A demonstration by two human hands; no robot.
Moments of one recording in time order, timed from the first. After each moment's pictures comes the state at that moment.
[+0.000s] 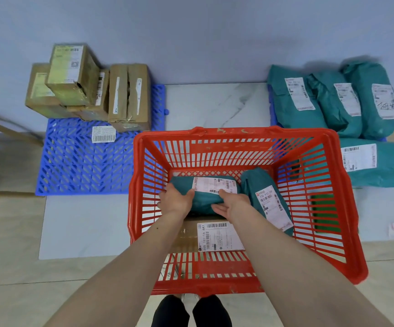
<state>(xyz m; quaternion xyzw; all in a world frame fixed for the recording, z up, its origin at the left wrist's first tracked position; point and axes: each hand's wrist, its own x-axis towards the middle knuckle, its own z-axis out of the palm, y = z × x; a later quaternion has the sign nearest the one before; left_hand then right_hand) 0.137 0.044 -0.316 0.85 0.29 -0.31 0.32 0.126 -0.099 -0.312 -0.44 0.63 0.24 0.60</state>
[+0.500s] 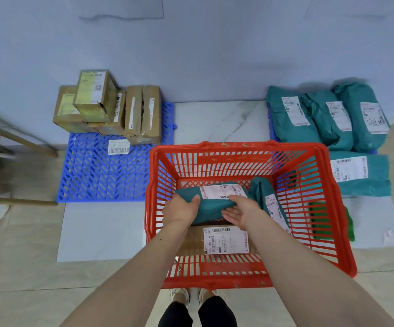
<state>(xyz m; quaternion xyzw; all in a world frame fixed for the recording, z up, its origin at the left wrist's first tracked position) 0.131 0.056 -0.264 0.86 0.27 -0.32 0.30 0.116 -0.109 -0.261 -0.41 0.60 0.25 0.65</state>
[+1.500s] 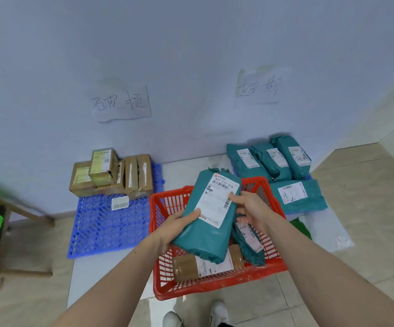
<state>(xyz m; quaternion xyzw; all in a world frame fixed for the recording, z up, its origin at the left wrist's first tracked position) 0.113 0.075 -0.074 0.60 0.10 -0.47 0.64 0.078 -0.152 -0.046 -0.62 0.32 0.17 0.70</state>
